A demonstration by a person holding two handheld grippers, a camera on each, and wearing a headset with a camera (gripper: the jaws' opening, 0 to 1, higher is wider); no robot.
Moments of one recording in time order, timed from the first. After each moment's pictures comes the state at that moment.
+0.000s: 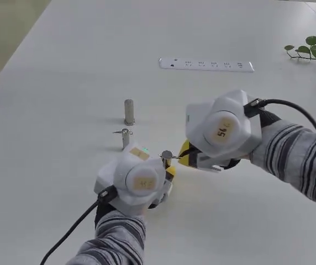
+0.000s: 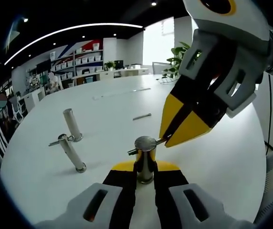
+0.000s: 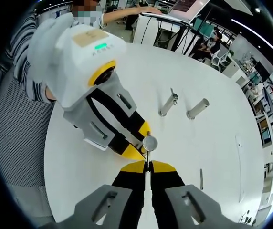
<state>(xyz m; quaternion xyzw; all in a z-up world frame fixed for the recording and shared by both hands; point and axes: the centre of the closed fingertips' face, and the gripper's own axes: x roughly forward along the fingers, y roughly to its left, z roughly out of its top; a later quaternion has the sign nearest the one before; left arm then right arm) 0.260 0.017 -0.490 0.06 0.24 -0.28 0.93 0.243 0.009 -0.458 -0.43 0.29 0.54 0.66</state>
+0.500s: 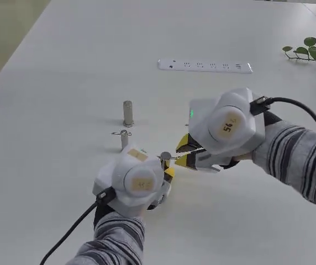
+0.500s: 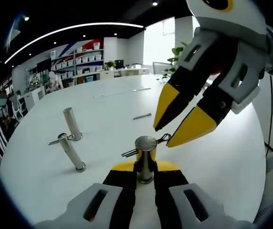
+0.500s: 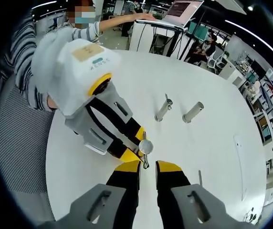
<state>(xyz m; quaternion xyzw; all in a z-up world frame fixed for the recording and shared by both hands) 0.260 0.017 -0.490 0.05 0.24 -0.28 0.93 0.246 0.006 -0.447 -0.40 0.29 0.54 0.68</state>
